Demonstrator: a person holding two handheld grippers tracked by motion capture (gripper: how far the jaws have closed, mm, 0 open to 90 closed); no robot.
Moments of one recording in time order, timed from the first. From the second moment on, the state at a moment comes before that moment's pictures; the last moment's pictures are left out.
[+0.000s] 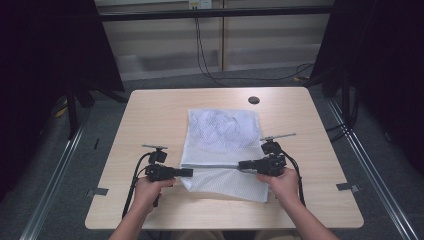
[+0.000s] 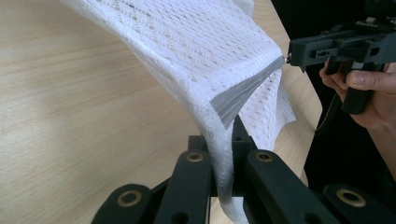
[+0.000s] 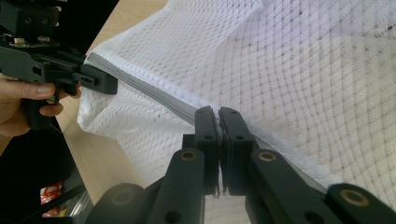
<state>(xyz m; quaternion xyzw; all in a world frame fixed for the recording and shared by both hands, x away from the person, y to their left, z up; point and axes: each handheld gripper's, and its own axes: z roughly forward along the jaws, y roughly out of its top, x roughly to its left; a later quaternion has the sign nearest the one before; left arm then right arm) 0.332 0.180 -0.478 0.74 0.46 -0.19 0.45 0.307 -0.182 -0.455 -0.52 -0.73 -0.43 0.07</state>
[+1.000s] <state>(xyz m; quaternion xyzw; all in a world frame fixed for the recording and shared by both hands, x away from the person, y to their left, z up) 0.332 0.181 -0.478 0.74 0.46 -0.19 0.45 0.305 -0.200 -0.453 -0.53 -0.73 -0.43 0.06</state>
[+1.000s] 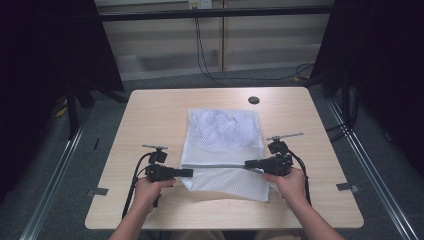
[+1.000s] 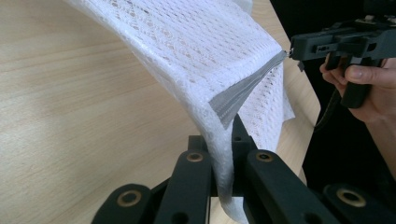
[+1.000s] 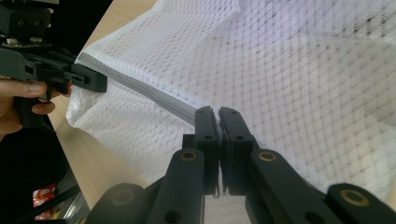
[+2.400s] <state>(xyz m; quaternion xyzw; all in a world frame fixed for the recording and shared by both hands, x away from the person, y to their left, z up) 0.333 0.181 -0.478 0.74 0.46 -0.20 0.45 0.299 -0.223 -0.454 -0.54 -0.72 -0.43 0.06</state>
